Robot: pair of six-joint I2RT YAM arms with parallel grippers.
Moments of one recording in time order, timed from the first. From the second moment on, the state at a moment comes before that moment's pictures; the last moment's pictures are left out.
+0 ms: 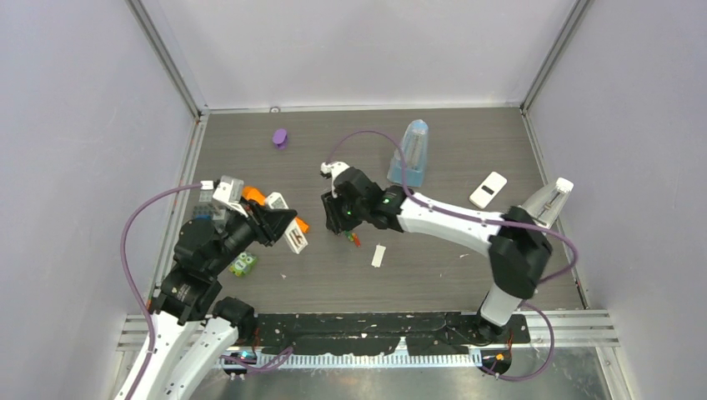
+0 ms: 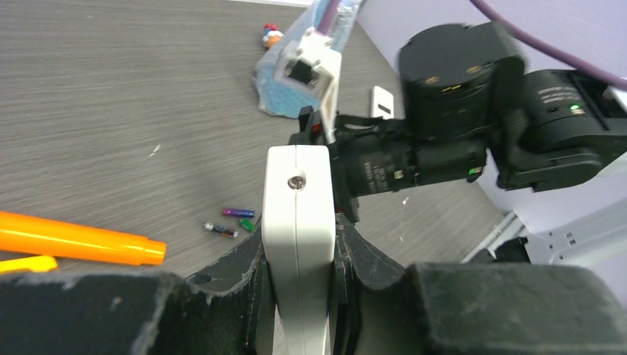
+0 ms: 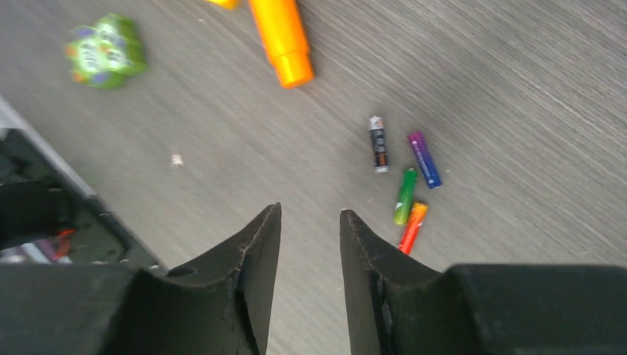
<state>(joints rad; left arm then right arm) -0.40 0.44 0.70 -0.33 0.27 -0.47 0.96 1.64 1.25 -0.33 -0.02 0.39</state>
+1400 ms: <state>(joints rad) -0.40 0.48 0.75 -0.42 0.02 -0.50 0.96 2.10 1.50 -0.38 0.06 0.18</state>
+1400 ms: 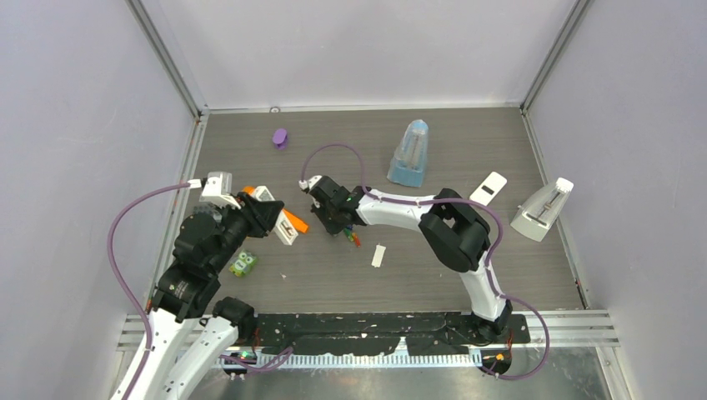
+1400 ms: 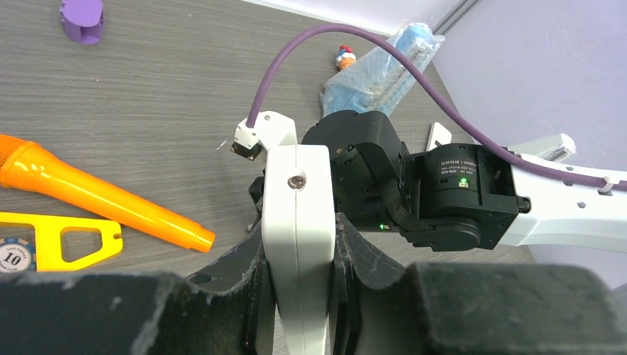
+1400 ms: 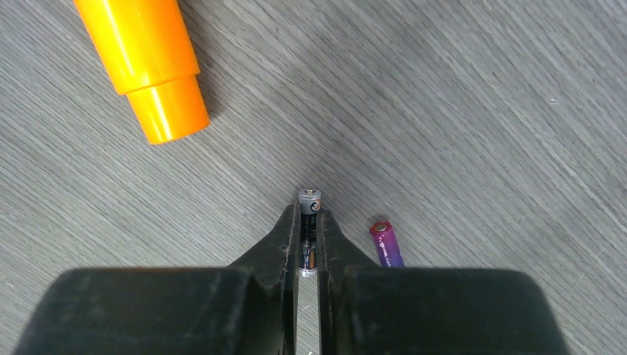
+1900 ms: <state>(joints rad) -0.40 0.46 0.71 -0.33 0.10 -0.66 0.96 1.60 1.25 -0.35 0.09 0.34</state>
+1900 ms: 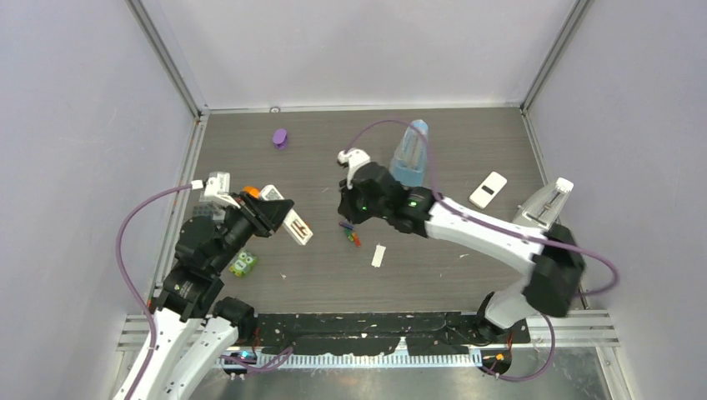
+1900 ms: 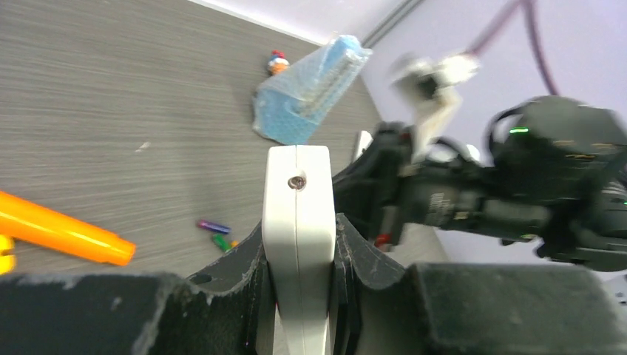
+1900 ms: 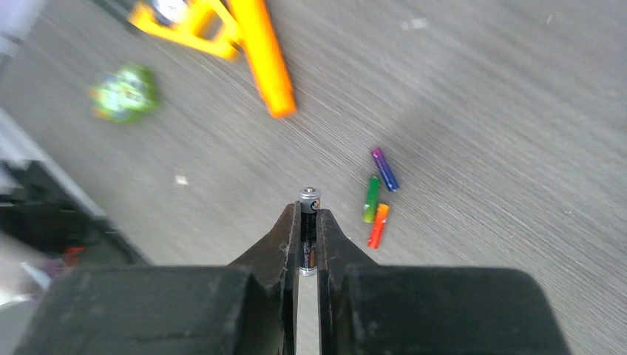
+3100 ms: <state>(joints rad) -0.40 0.65 0.55 0.46 0.52 -1.24 1.20 1.21 1.29 -0.24 0.09 0.34</state>
